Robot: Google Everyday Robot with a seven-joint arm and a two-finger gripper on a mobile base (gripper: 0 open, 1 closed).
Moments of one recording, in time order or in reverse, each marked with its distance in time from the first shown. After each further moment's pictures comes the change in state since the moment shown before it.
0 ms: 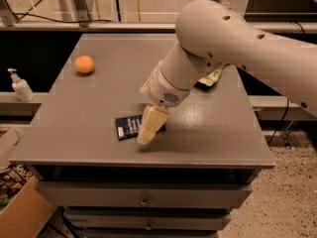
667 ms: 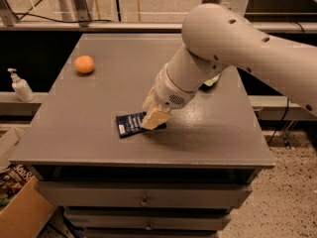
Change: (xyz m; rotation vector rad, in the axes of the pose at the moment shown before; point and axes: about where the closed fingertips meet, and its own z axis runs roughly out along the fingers) arm 0.017 0.001 0.000 -0.003 0.014 0.024
